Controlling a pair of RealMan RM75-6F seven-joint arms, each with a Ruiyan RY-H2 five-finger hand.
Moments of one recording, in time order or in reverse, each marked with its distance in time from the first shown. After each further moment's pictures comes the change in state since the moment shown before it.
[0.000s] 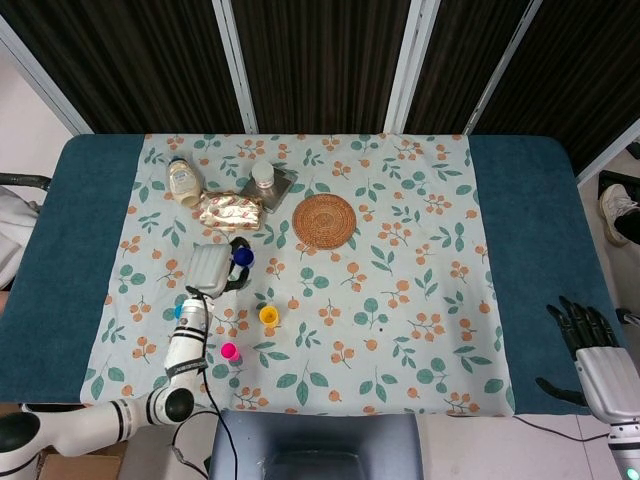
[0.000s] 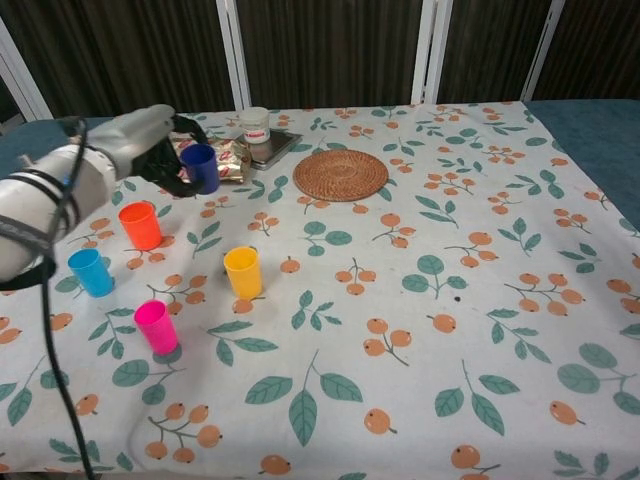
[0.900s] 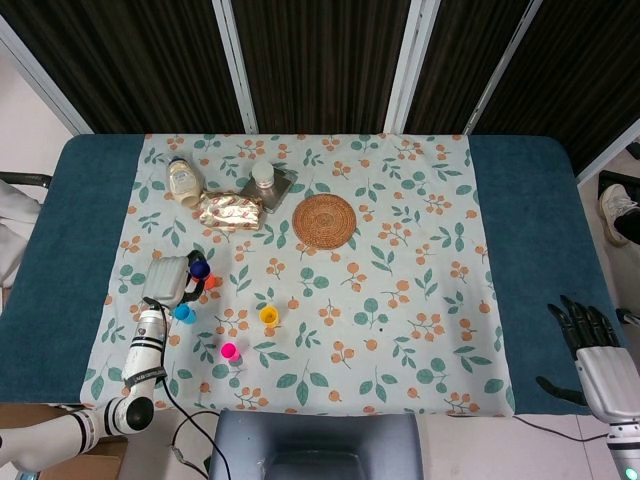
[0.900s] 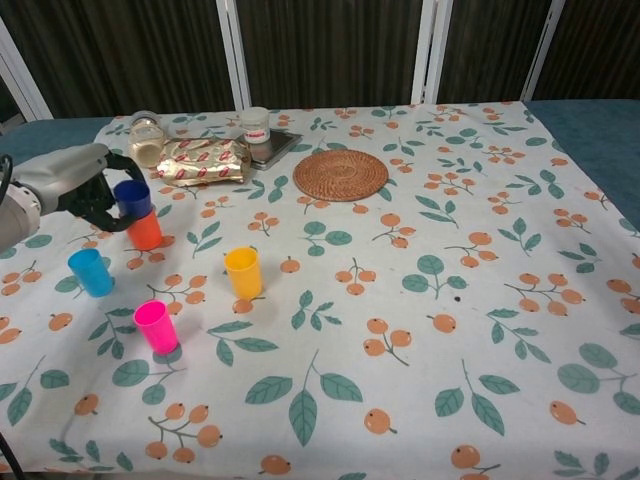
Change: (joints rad) left arm 0.094 0.080 0.092 0.075 0.025 -0.058 -0.091; right arm -0.003 -0.008 0.007 -0.002 0.010 0.006 -0.009
